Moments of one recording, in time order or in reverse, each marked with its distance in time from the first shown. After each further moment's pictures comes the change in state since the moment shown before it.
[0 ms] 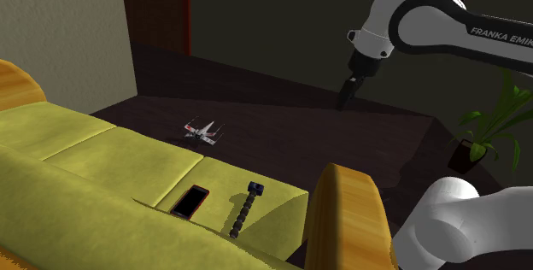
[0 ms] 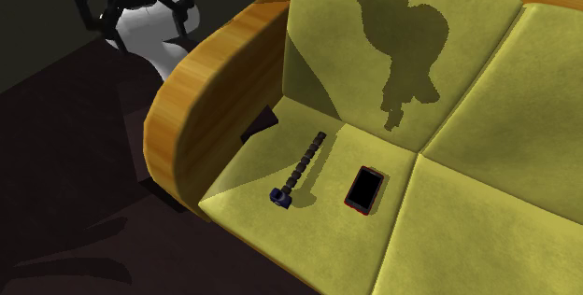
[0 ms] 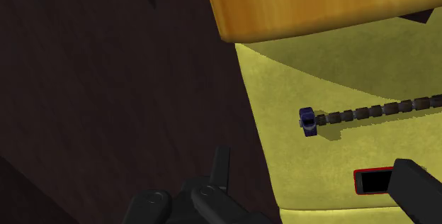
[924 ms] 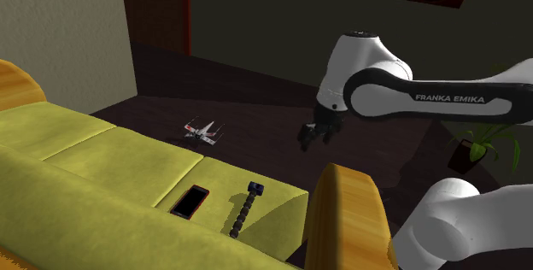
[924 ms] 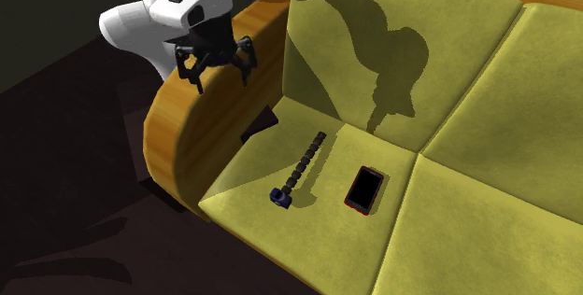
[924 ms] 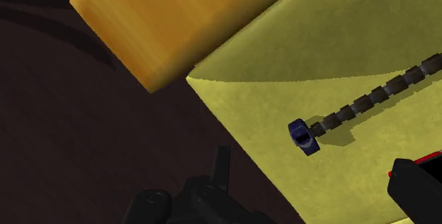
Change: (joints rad) arm -0.048 0.044 0.244 -0.279 0.158 0.277 0.511
